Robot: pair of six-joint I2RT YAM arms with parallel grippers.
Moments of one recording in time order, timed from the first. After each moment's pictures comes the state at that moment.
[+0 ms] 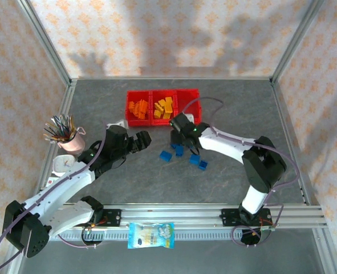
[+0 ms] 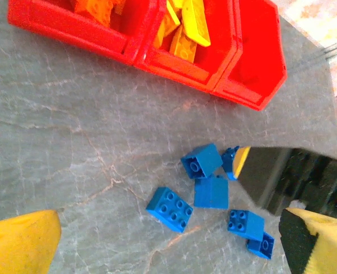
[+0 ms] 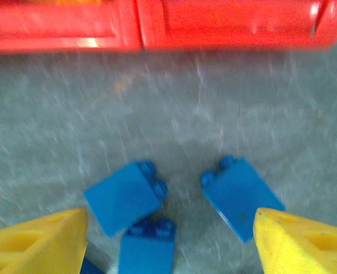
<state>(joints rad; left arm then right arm) -0.51 0.99 0.70 -0.38 -0.03 -0.85 0.76 1.71 1.16 -0.53 0.27 0.65</state>
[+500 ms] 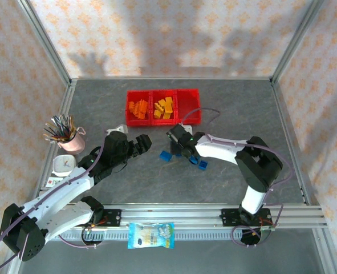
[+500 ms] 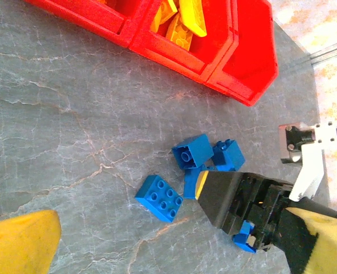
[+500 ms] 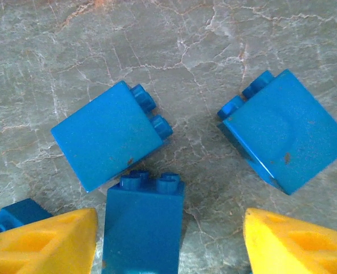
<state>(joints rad) -0.54 0.94 0.62 -0.32 -0.04 -0.94 0.81 1.75 1.07 -0.46 0.24 0.72</state>
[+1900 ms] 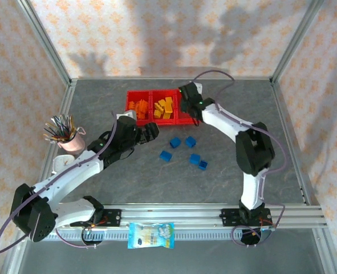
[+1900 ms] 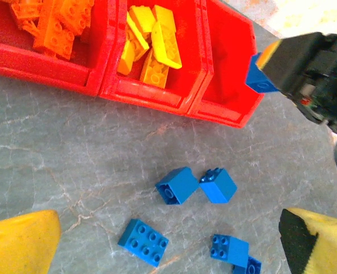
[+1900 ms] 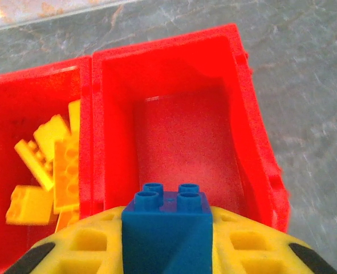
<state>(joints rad) -0.54 1.16 0.84 -0.31 -0.08 -0.81 0.53 1.96 1.57 -0.43 0.31 0.54</state>
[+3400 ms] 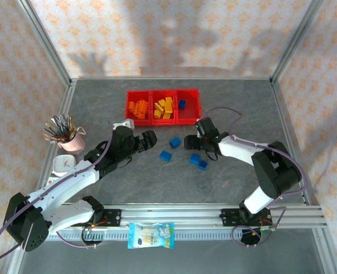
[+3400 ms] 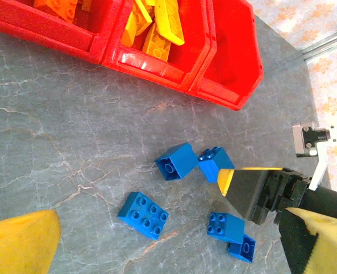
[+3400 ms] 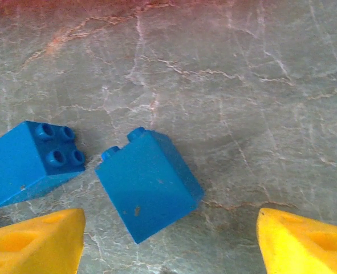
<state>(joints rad) -0.58 1.04 0.70 -0.27 -0.07 -0.89 0.53 1.59 0.83 -0.20 -0.03 0.43</state>
